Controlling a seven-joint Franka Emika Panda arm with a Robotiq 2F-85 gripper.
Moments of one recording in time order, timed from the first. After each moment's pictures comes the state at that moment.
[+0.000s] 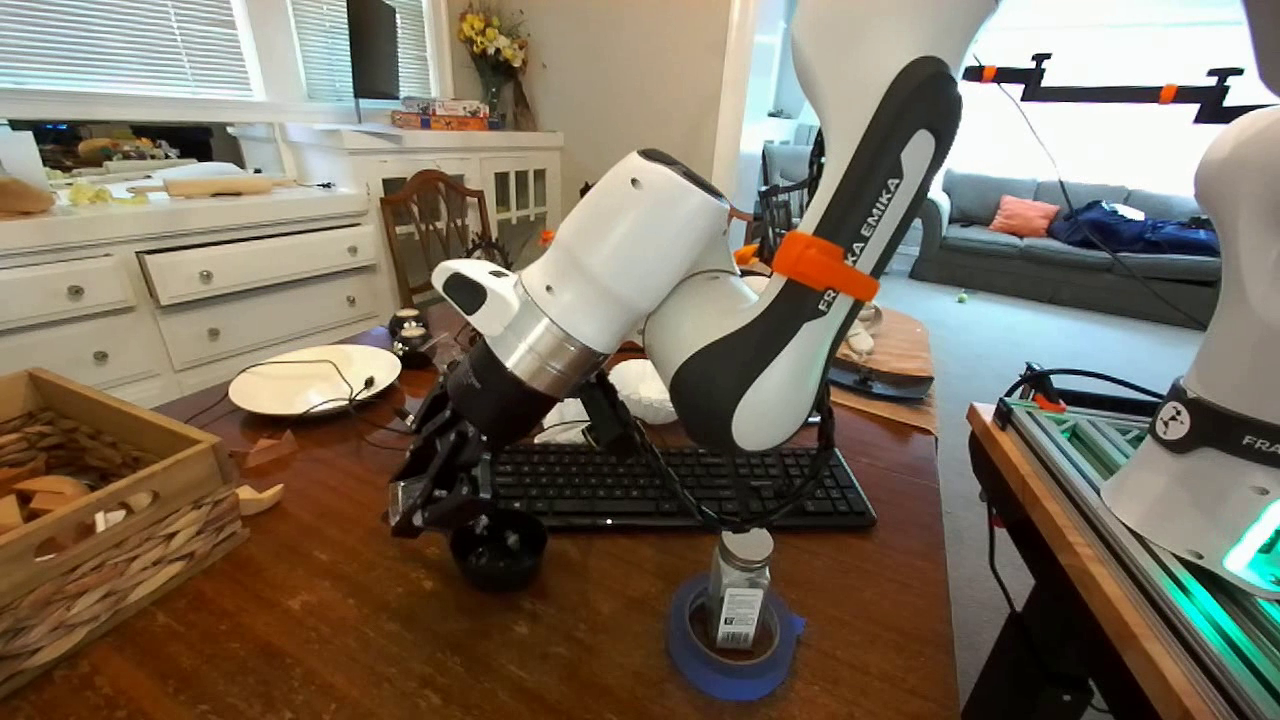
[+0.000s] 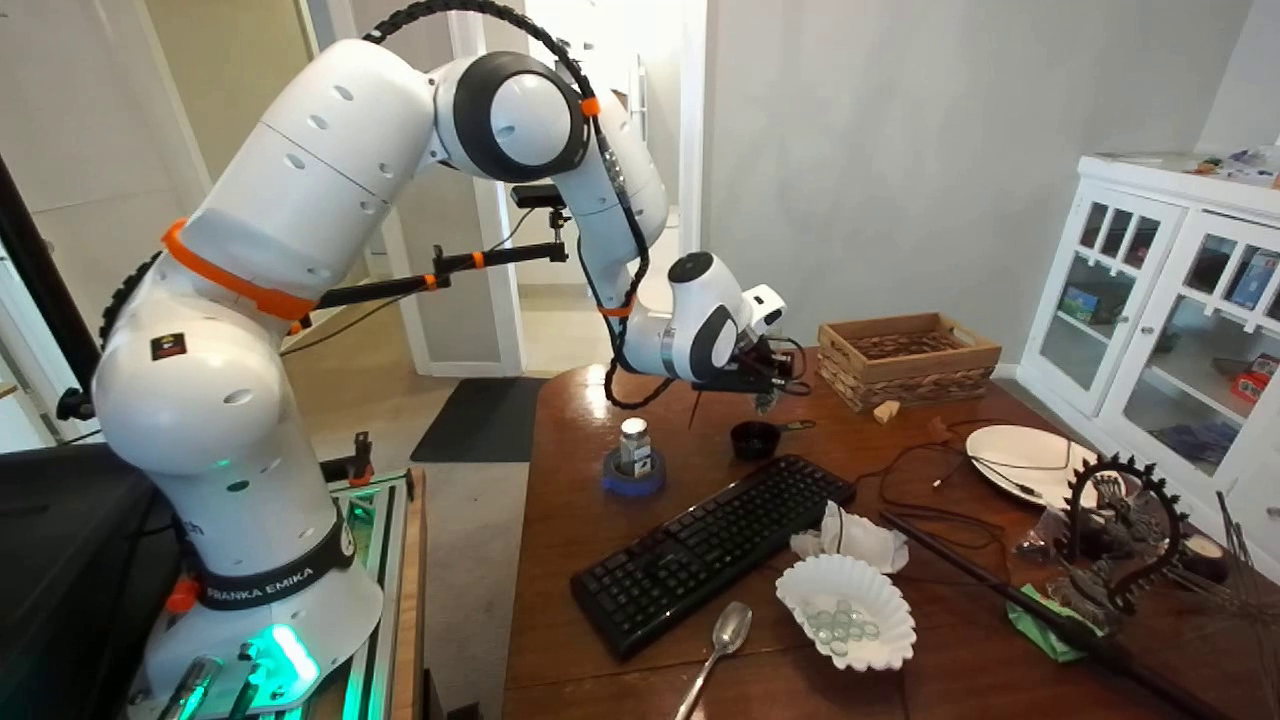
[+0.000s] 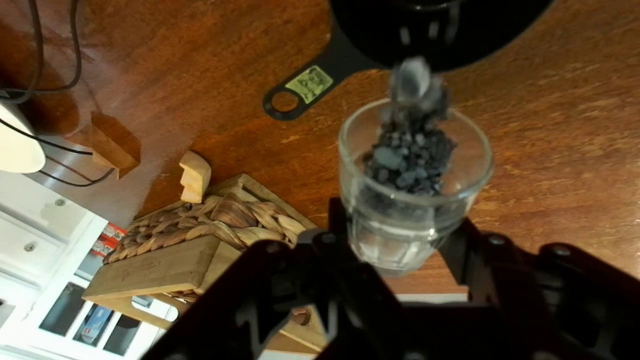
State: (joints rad) arm 0.31 0.74 -0.06 -1.93 -0.36 3.38 -0.13
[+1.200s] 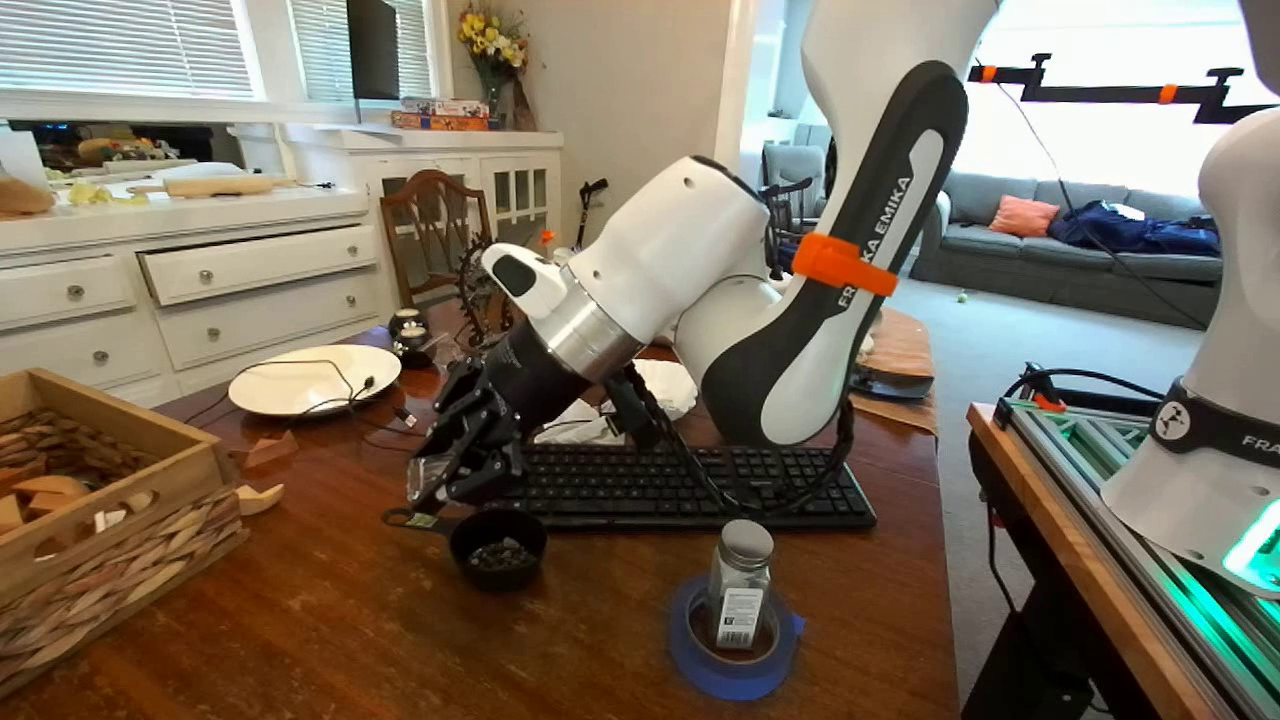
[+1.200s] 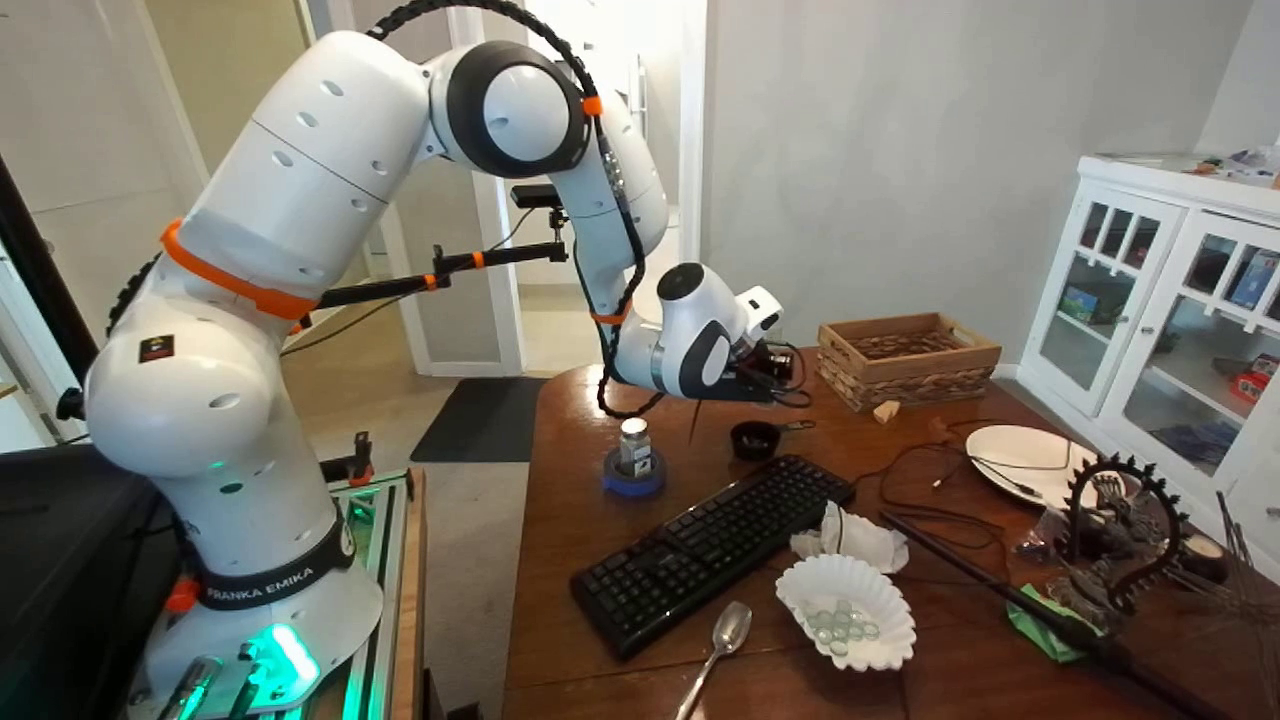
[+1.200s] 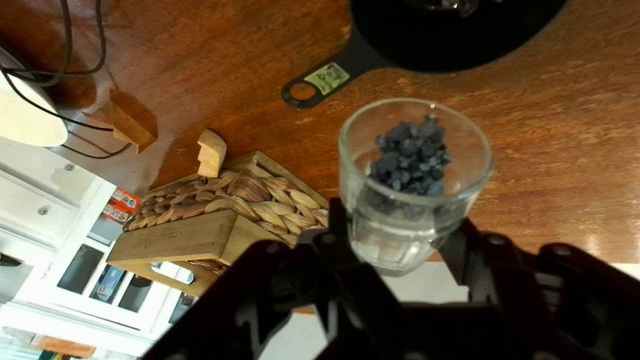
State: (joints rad) arm 0.25 0.71 -0.03 -2.03 -0.35 3.54 -0.19
